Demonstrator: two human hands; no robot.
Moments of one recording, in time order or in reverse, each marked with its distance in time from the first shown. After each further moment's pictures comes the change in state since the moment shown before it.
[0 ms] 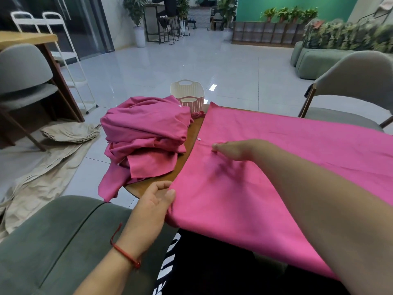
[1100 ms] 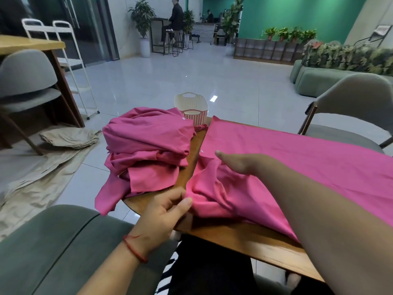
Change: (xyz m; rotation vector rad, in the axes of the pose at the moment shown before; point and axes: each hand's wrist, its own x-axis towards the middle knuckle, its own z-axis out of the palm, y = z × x) left_hand 0.028 0.014 0.006 0.211 -0.305 0.340; right_hand -0.012 -0.011 -0.011 0.132 -0.006 0.022
